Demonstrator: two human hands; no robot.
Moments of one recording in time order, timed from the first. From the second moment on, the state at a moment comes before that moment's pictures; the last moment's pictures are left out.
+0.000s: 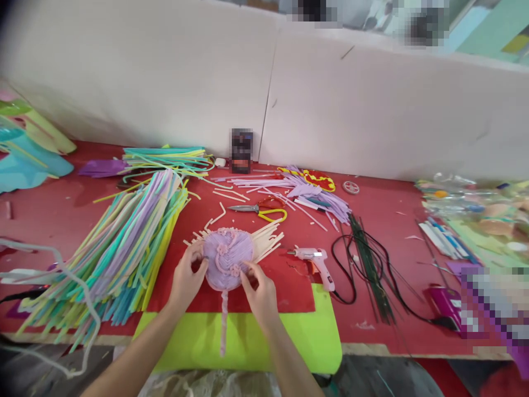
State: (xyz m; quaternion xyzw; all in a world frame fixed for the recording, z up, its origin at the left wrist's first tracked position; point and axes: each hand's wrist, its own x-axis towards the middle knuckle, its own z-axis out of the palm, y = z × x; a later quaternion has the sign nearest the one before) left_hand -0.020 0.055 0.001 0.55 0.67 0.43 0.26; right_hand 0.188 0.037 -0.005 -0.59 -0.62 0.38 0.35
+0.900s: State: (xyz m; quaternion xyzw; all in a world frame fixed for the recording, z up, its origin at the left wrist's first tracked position) left_hand -0.022 0.038 0.003 0.60 0.60 0.44 0.30; right_hand 0.199 0.041 0.034 -0.54 -0.43 0.55 0.47
